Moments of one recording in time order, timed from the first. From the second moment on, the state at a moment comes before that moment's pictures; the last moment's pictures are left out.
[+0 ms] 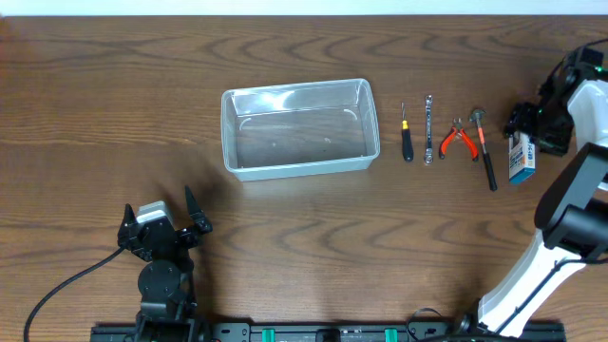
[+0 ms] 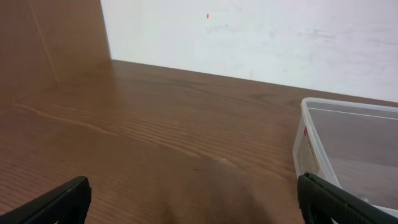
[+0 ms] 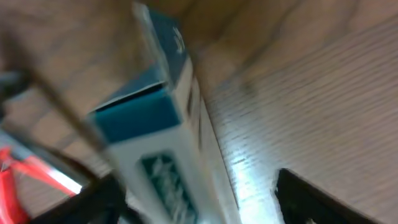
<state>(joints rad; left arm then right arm) -0.10 0.06 0.03 -0.10 -0.38 -0.10 -0.39 2.17 1.72 -1.05 0.02 0.08</state>
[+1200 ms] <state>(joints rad) -0.10 0.06 0.03 -0.10 -0.38 -0.10 -0.19 1.79 1.76 -1.07 -0.15 0.25</state>
